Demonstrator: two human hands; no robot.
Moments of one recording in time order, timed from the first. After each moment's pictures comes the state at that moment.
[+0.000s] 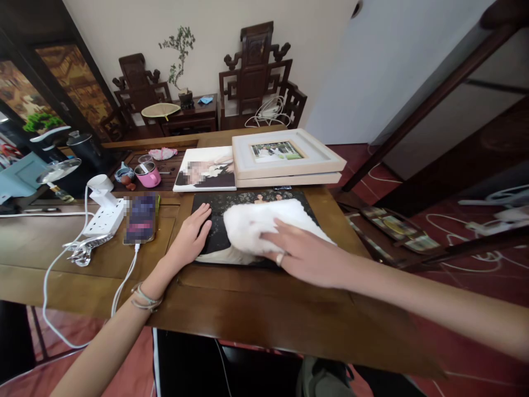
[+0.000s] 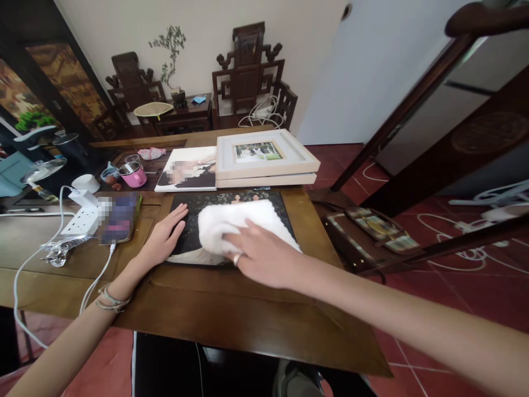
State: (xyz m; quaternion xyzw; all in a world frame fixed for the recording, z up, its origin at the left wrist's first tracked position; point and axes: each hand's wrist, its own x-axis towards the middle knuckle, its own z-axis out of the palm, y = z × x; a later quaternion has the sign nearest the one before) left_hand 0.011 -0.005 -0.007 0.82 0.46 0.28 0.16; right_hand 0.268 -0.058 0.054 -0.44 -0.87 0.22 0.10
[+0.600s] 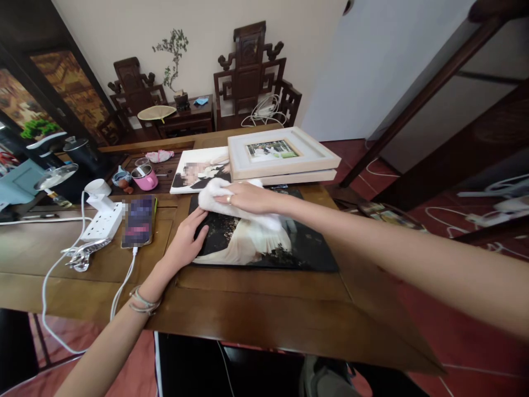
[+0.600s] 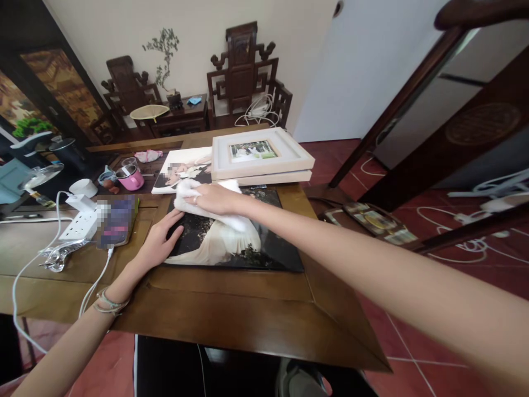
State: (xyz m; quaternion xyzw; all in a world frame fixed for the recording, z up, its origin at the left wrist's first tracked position) left_hand 0.010 -0.003 -0.007 0.83 0.46 0.28 0.14; right_hand 0.221 0.042 0.066 -0.44 -0.83 0.29 0.17
